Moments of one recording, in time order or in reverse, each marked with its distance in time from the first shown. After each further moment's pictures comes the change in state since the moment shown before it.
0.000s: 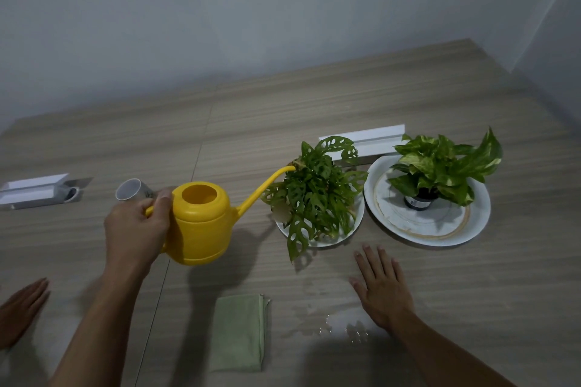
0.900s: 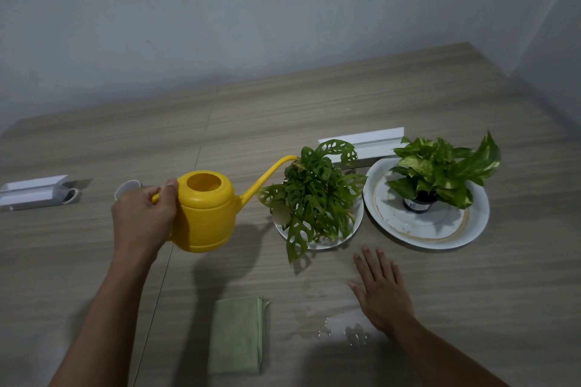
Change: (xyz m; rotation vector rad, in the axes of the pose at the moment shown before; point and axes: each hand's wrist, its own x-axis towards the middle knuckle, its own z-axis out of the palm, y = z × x) left_hand 0.018 0.008 0.012 0.025 0.051 -0.024; right_hand -0.002 0.001 -0.002 0.001 0.030 -0.003
